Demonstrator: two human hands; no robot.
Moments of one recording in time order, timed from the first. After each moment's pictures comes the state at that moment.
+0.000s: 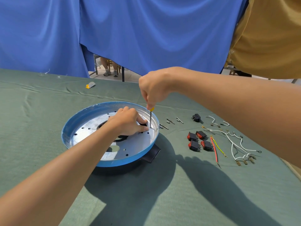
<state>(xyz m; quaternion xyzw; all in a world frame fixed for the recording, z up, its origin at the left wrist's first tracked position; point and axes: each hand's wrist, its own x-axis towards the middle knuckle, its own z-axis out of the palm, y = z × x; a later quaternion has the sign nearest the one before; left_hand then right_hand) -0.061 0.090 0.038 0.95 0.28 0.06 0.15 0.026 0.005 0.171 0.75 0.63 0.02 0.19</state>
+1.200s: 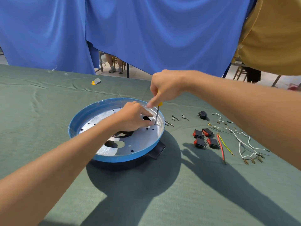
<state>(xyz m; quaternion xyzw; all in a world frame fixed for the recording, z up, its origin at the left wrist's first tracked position) -0.076 0.080 0.052 0.97 0.16 0.11 0.15 0.044 -0.007 0.157 0.75 0.65 0.03 0.08</state>
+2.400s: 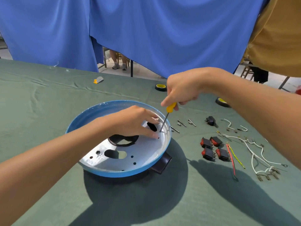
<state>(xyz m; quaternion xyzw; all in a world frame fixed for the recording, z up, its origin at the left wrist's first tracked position) -0.075 0.102 0.056 0.99 0.10 0.03 0.13 0.063 -0.001 0.167 0.81 0.58 -0.10 0.10</state>
